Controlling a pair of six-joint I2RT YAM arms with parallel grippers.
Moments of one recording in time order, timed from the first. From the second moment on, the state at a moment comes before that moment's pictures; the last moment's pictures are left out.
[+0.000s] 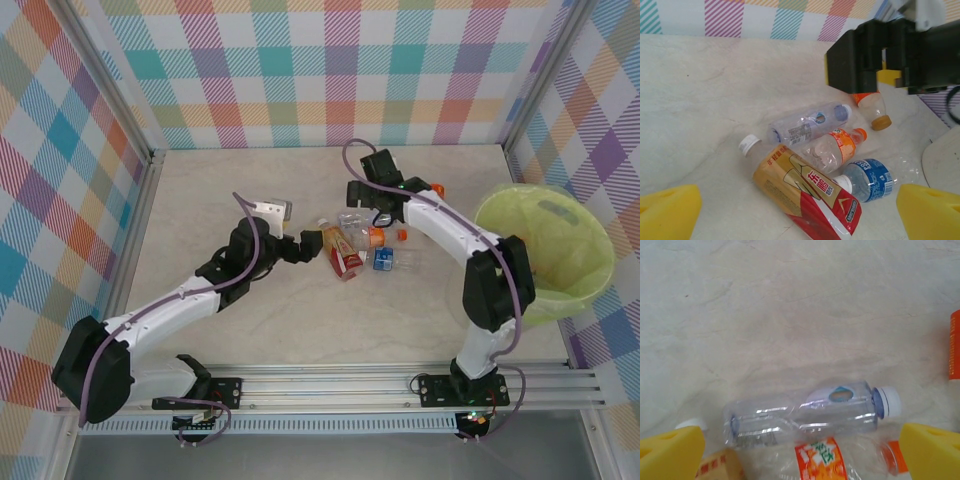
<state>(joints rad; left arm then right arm) -0.64 1.21 0.74 0.12 -0.03 -0.37 0.50 1.82 1.49 -0.55 0.29 0.45</state>
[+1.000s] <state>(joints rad) -0.61 1.17 0.70 0.10 -0.05 -0.40 0.21 2.06 1.63 -0.55 0.19 0.36</state>
